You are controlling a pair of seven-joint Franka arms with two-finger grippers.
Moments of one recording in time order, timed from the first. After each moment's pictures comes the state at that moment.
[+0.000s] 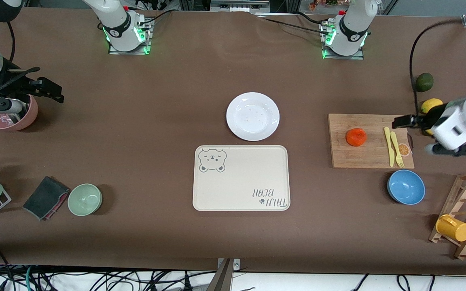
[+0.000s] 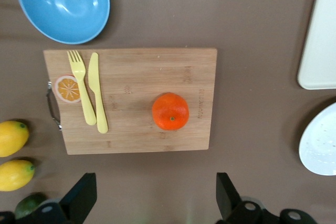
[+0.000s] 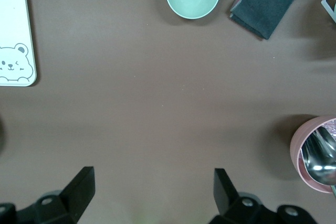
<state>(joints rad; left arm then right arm) 0.12 0.31 -0.07 -1.57 -0.04 1.56 0.05 0.03 0.00 0.00 -1.68 0.01 1.61 0.01</state>
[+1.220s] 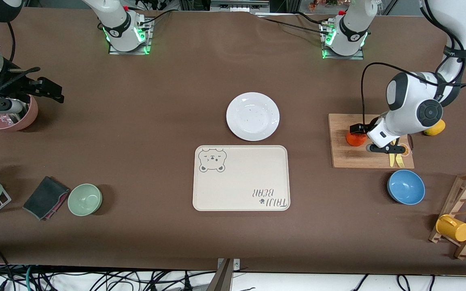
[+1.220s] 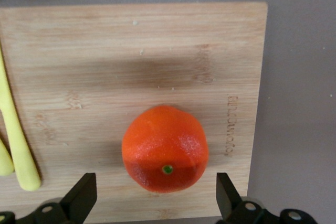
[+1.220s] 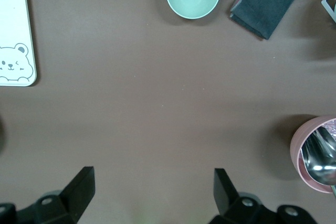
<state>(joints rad) 0.11 0.27 -0.12 -2.21 -0.01 2.26 0.02 0.03 0.00 0.00 -1.68 0.01 1.61 0.01</state>
